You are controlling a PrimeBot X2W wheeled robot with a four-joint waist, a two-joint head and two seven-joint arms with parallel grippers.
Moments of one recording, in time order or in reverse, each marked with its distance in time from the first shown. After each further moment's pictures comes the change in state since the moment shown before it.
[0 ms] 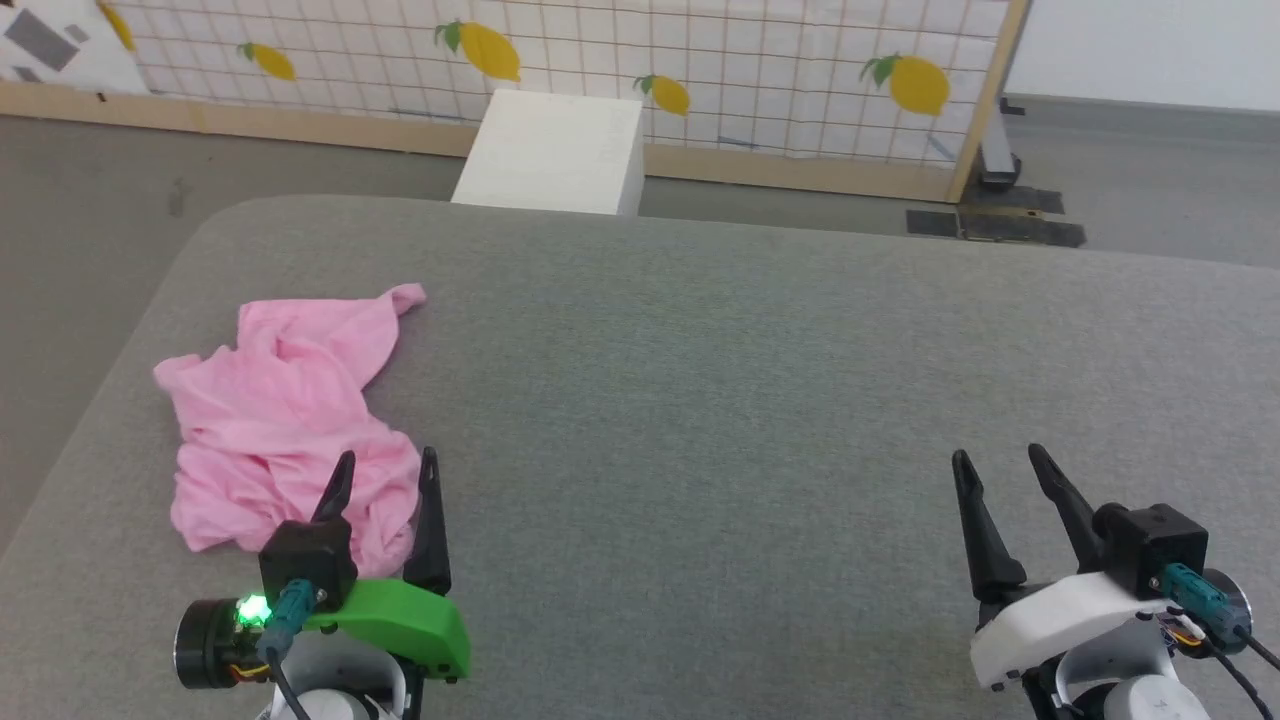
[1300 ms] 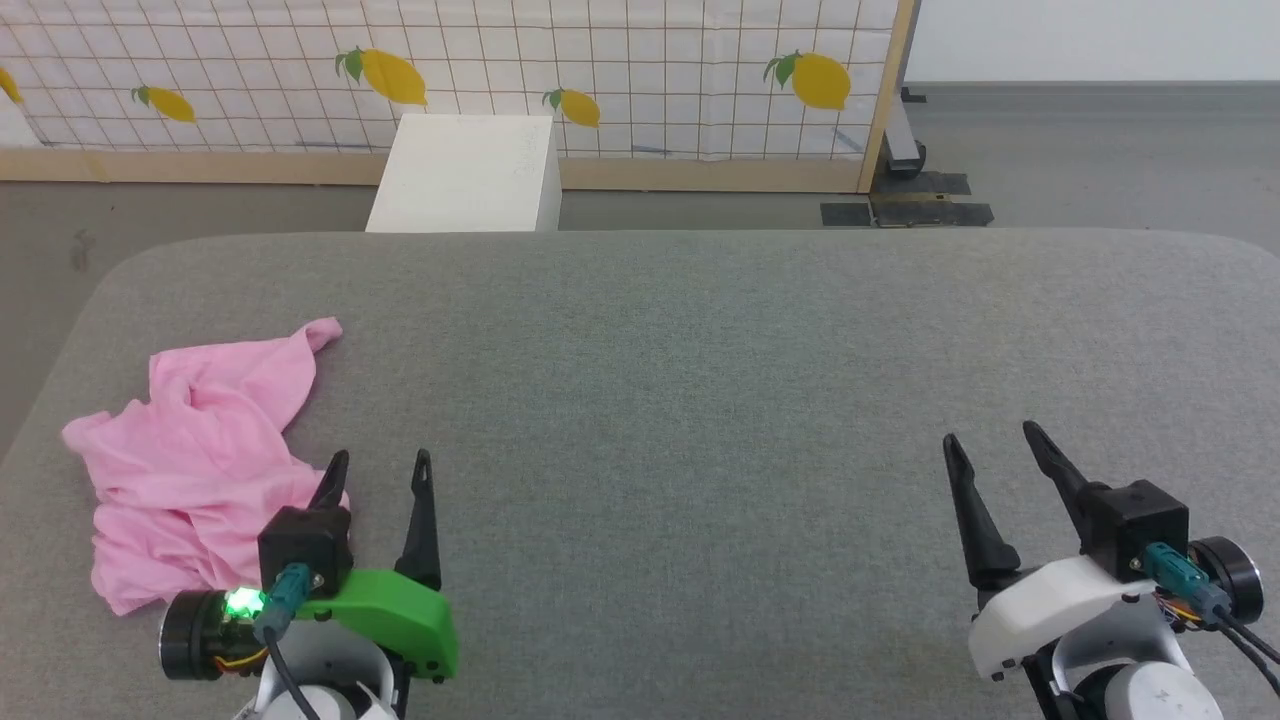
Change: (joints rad) left arm 0.000 0.000 0.031 -0.031 0.051 -0.041 0.081; right arm -0.001 0.000 0.011 -0.093 -0.108 0.000 0.082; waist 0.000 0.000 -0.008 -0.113
